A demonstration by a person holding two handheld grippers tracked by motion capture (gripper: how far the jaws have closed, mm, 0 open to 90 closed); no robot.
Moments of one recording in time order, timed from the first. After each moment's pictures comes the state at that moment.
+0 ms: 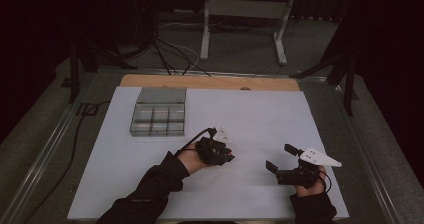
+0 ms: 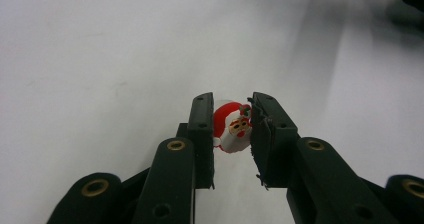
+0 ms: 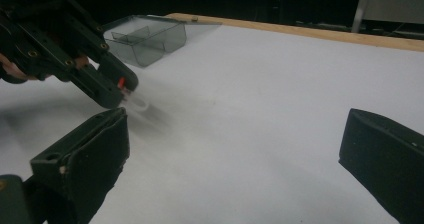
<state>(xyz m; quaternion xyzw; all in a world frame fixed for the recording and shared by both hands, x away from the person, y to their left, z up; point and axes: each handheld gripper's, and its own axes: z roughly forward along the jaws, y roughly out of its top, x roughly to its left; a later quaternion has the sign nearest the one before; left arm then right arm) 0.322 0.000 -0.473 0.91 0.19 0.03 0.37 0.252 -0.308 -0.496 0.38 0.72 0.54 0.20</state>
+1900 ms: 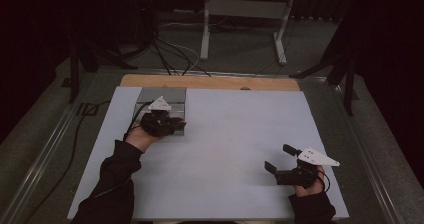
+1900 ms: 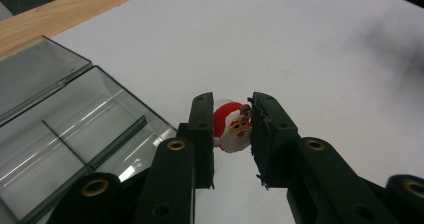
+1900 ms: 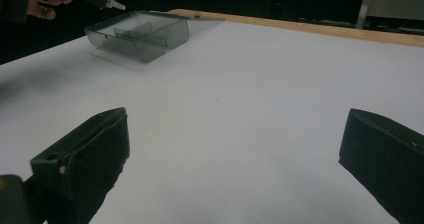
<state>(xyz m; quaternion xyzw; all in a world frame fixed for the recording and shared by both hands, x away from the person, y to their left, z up) 0.371 0.146 -0.442 0.84 0.33 0.10 0.42 0.253 -0.306 -0.498 0.38 0.73 0.53 0.19</state>
